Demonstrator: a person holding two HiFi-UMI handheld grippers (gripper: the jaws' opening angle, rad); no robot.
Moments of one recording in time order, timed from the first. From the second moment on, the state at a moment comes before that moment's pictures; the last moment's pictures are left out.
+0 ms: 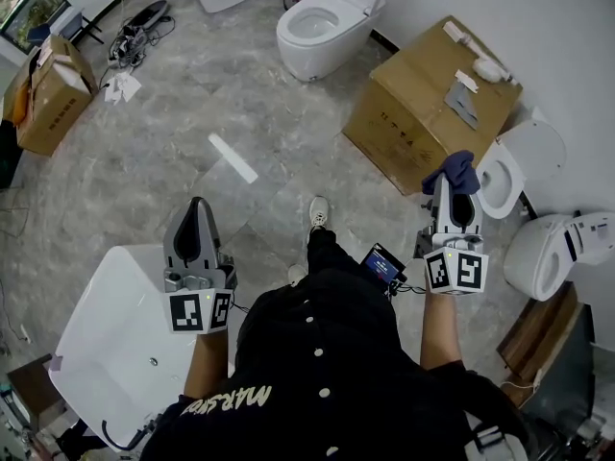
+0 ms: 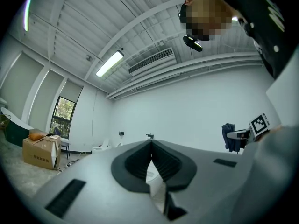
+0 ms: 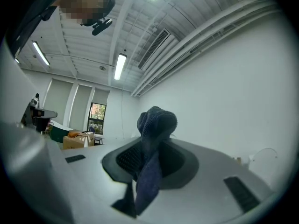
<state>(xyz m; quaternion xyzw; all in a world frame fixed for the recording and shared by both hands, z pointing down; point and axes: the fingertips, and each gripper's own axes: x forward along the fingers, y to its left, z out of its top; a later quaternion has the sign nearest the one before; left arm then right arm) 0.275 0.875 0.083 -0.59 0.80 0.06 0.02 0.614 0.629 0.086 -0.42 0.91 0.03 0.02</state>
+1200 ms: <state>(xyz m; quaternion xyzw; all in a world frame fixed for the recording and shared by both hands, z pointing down) 0.181 0.637 0.074 -0.53 0.85 0.05 0.01 0.457 0.359 0.106 -0.34 0.94 0.02 0.01</state>
